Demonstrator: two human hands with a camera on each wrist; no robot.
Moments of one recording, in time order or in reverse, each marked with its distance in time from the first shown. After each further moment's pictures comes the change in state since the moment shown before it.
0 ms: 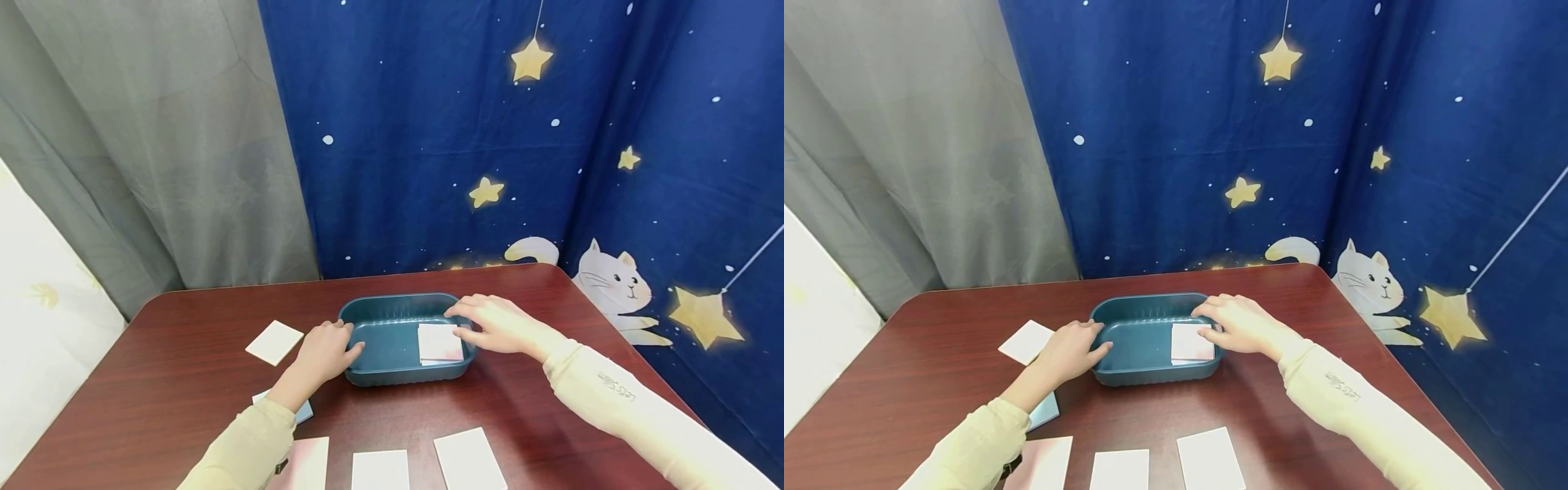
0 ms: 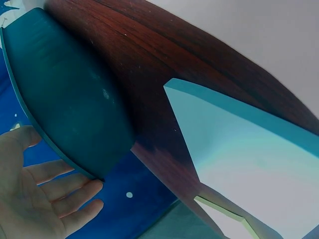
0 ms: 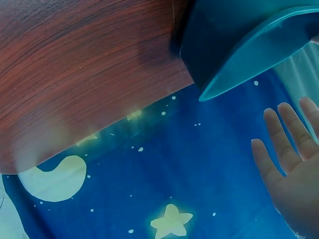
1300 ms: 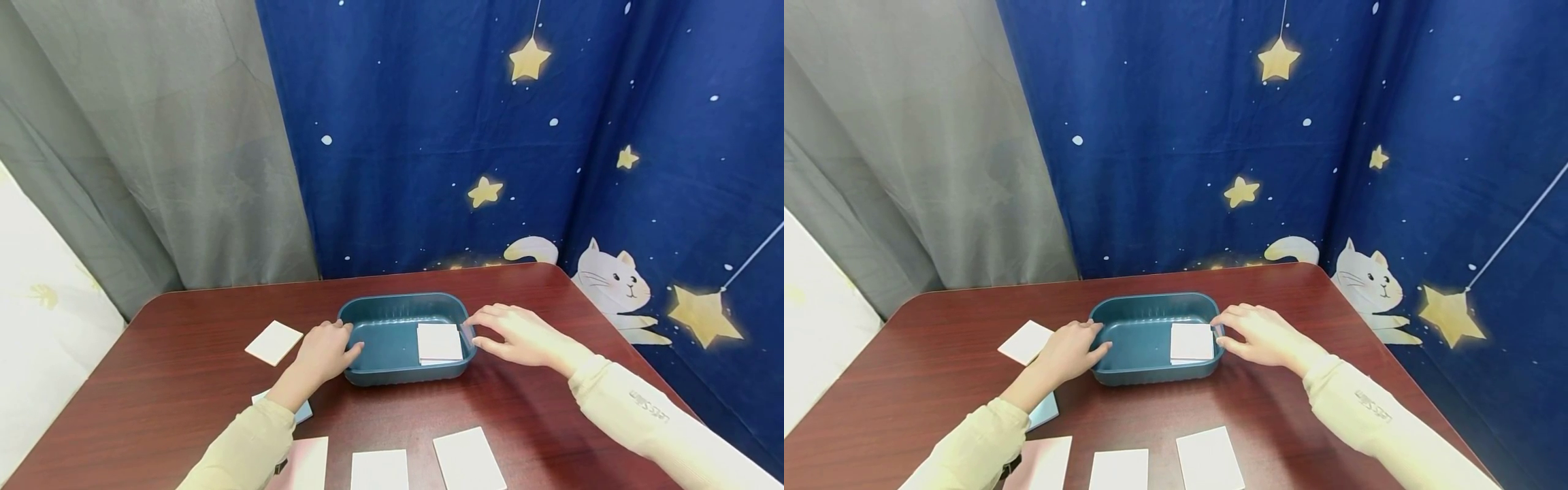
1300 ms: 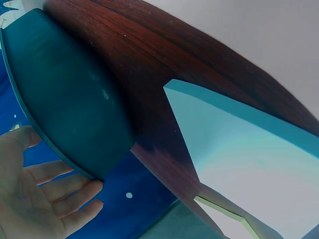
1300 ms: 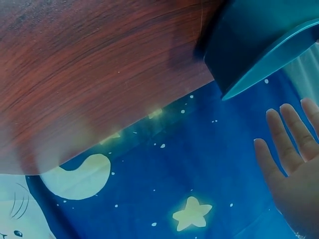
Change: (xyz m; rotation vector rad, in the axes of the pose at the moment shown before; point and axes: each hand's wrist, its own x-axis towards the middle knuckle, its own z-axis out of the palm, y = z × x) left_hand 0.001 0.001 0.001 0.004 -0.012 -0.007; right_hand -0.034 0.009 0.001 0.047 0.024 0.027
